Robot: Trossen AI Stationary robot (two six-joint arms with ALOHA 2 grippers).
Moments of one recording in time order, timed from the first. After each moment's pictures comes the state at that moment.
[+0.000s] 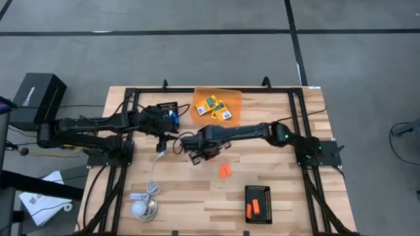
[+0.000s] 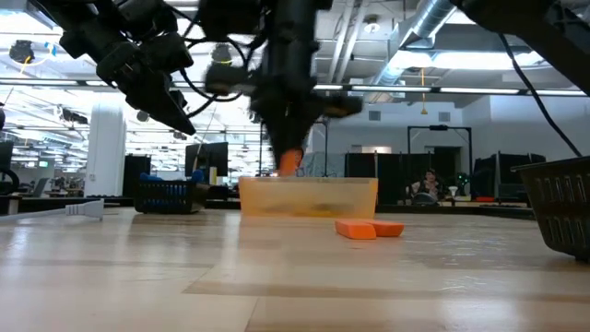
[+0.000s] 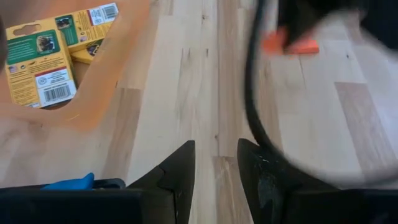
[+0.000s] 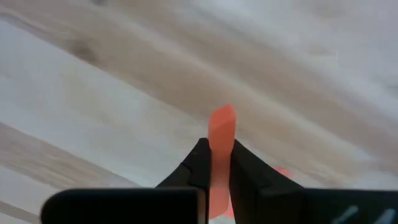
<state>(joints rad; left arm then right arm) 0.29 0.98 0.54 -0.31 0.18 0.16 0.07 2.42 2.29 -1.37 0.02 1.14</state>
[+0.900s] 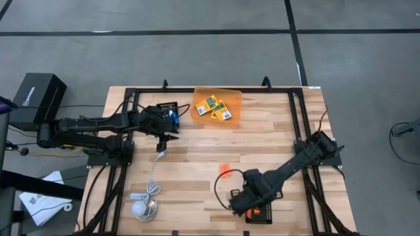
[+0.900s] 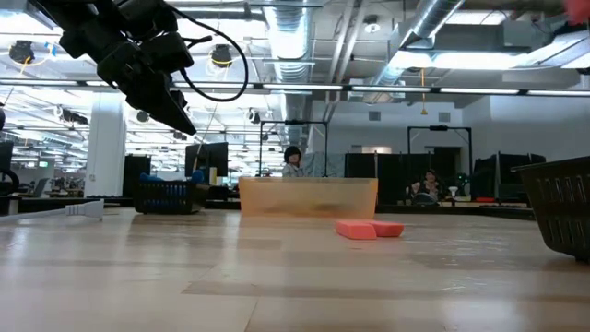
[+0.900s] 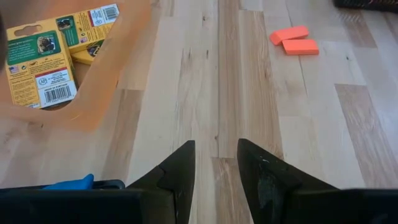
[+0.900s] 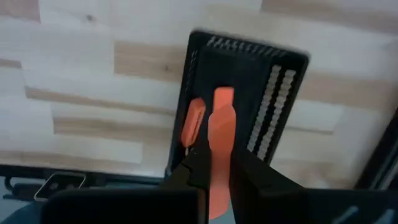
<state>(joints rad) 0.29 0.98 0.54 -0.31 0.18 0.15 0.60 1.98 1.87 -1.48 -0.05 2.00</state>
